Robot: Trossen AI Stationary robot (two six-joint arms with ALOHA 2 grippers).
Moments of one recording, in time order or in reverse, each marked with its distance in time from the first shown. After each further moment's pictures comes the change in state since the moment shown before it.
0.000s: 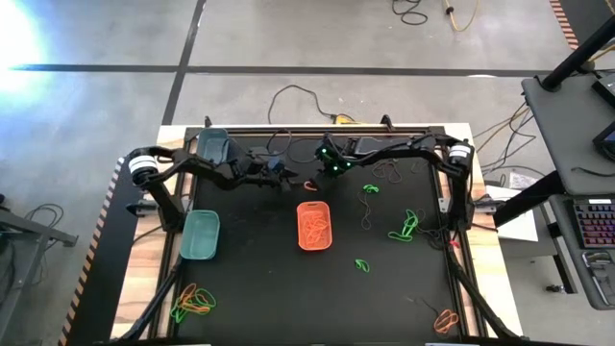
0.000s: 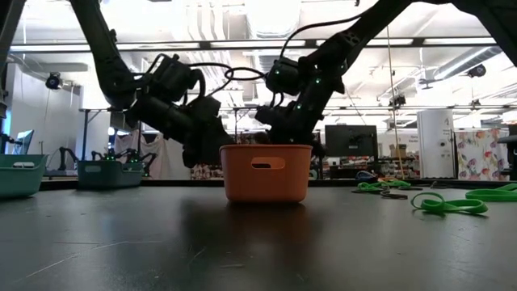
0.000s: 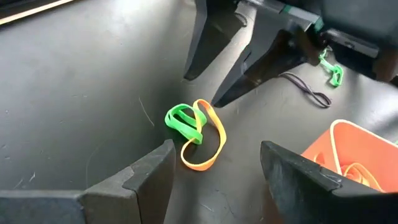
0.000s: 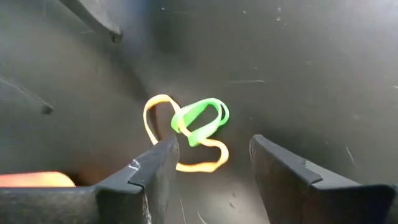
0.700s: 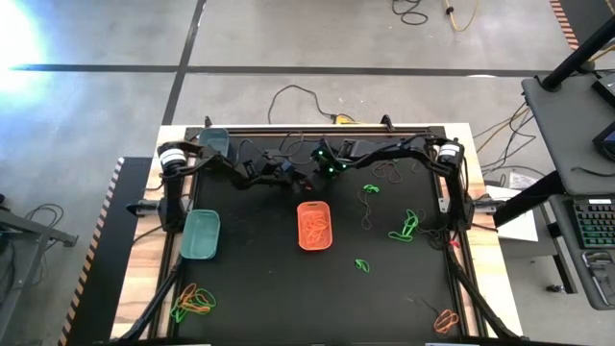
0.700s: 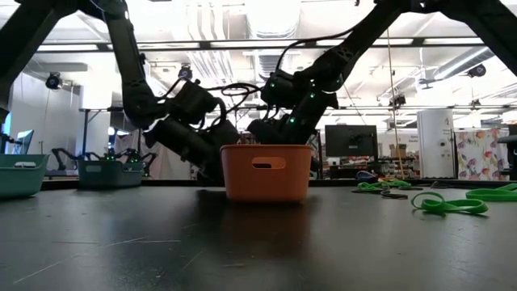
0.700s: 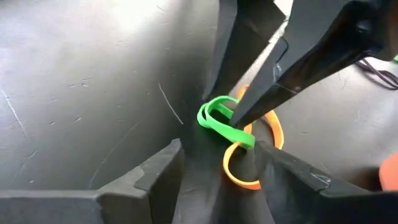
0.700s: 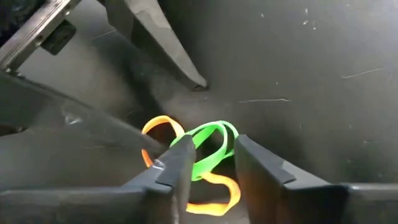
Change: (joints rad) left arm 0.008 0.255 0.127 0.050 -0.047 0.078; right arm -0.005 0.077 0.002 0.111 -0.039 0.016
